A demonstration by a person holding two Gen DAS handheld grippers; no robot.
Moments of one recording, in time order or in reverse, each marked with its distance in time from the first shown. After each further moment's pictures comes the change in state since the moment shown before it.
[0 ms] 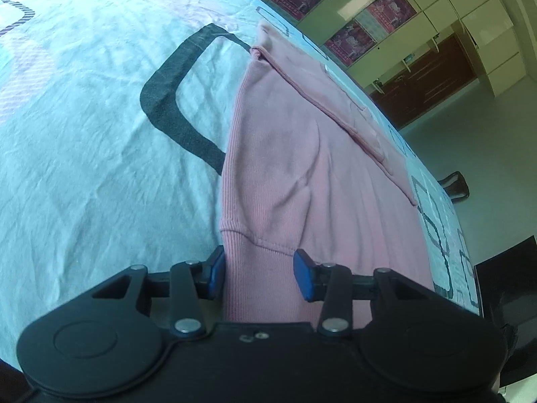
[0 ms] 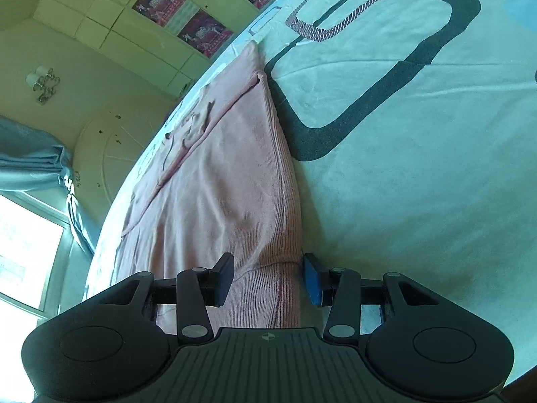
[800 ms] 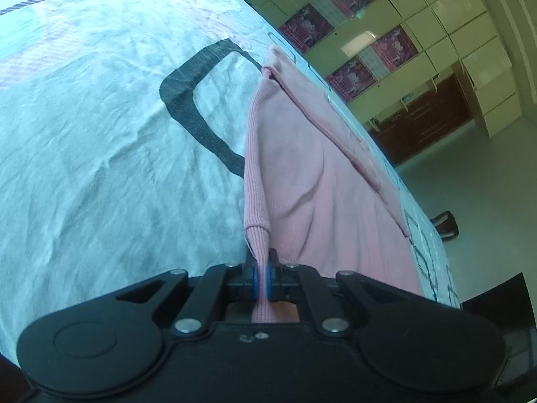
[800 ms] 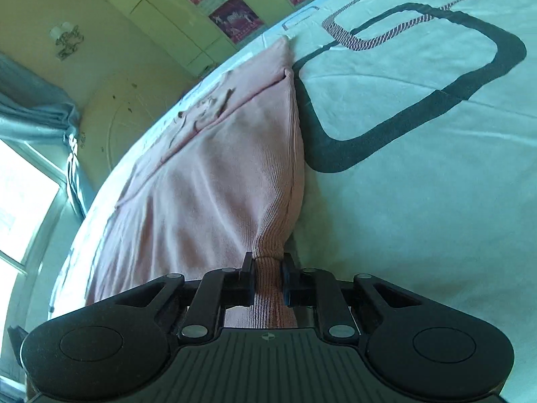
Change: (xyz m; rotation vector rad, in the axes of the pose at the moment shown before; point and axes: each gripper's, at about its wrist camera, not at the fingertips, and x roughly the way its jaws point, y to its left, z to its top) left arm -0.002 0.012 -0.023 -0.101 -0.142 -0.044; right arm 0.006 0.010 0.000 -0.151 -0.025 0.002
